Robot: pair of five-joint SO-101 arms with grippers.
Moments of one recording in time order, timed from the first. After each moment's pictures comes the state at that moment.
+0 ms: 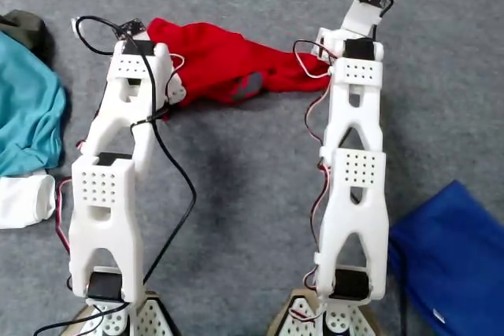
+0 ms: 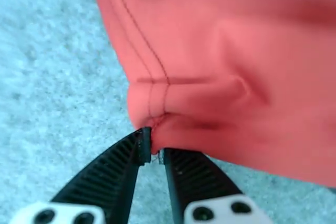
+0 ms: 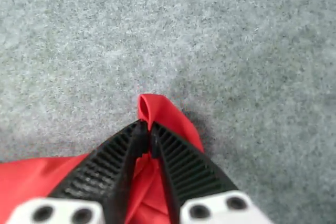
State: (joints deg) left arm 0.1 44.8 -36.4 79.7 22.7; right arm 2.3 74.5 -79.7 65.3 -24.5
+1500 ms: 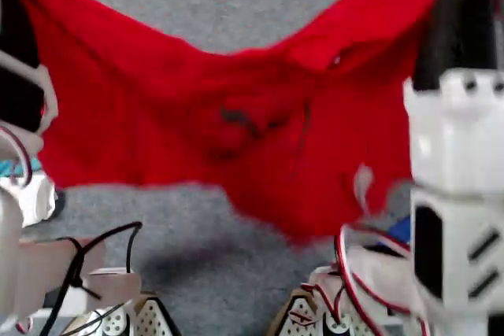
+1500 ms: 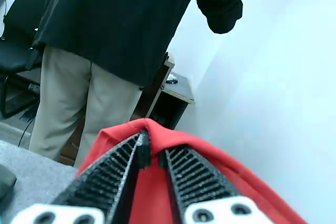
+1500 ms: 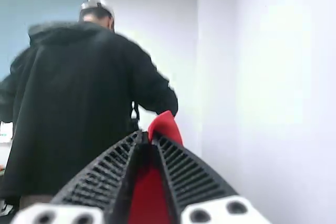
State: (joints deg) left arm -7.6 -9.5 -89.9 100.2 15.0; right arm -5.4 -9.5 -94.6 81.8 -10.3
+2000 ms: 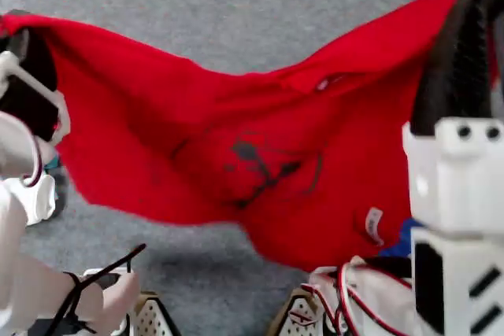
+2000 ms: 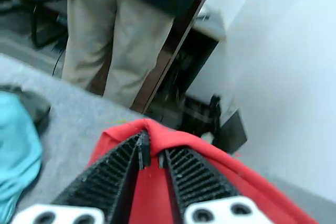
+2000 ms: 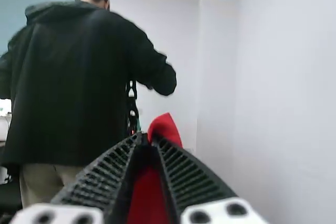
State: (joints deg) left arm -7.6 -25.0 -55.6 100.2 15.0; right arm -5.5 -12.3 -90.5 89.3 -9.4
